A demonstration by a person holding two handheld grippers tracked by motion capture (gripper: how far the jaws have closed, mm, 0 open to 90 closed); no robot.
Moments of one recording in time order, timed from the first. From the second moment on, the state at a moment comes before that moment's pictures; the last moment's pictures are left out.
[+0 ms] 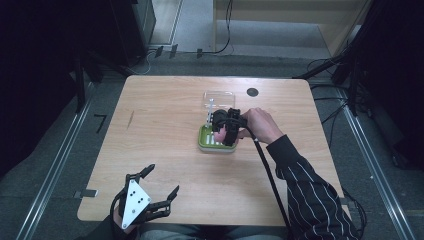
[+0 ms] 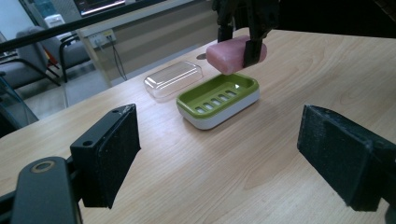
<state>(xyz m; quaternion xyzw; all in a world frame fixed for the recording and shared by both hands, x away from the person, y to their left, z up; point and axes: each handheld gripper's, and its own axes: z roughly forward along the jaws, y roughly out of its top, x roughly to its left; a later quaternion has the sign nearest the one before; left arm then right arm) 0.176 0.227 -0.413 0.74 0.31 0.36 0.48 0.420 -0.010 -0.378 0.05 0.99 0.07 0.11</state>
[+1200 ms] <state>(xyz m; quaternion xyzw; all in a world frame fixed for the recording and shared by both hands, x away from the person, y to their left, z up) 0.176 0.227 -0.413 0.74 0.31 0.36 0.47 0.447 0.001 -0.407 0.05 0.99 0.08 0.10</state>
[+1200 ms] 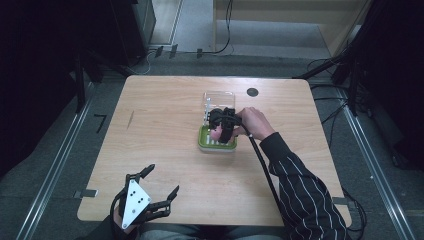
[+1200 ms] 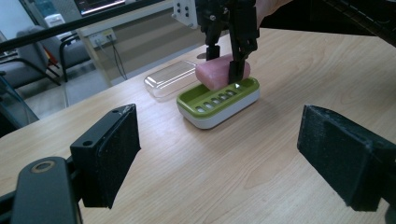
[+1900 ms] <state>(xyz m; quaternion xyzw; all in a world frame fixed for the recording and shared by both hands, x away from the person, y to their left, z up) 0.176 0.227 -0.413 0.74 0.31 0.36 0.48 0.454 0.007 -0.423 0.05 0.99 0.08 0.08</state>
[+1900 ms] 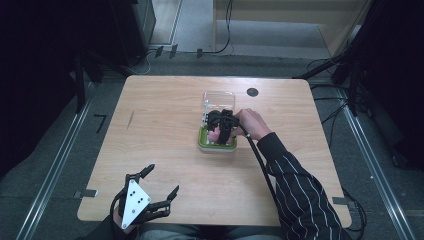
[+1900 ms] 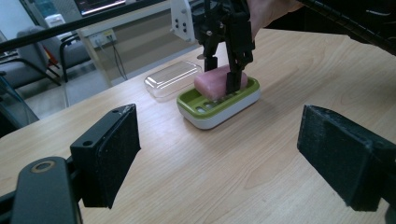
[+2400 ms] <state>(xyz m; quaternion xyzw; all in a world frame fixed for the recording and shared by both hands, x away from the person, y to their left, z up) 0.176 0.227 -0.413 0.74 0.31 0.36 0.48 0.457 0.007 -0.433 0.04 0.99 0.07 0.08</state>
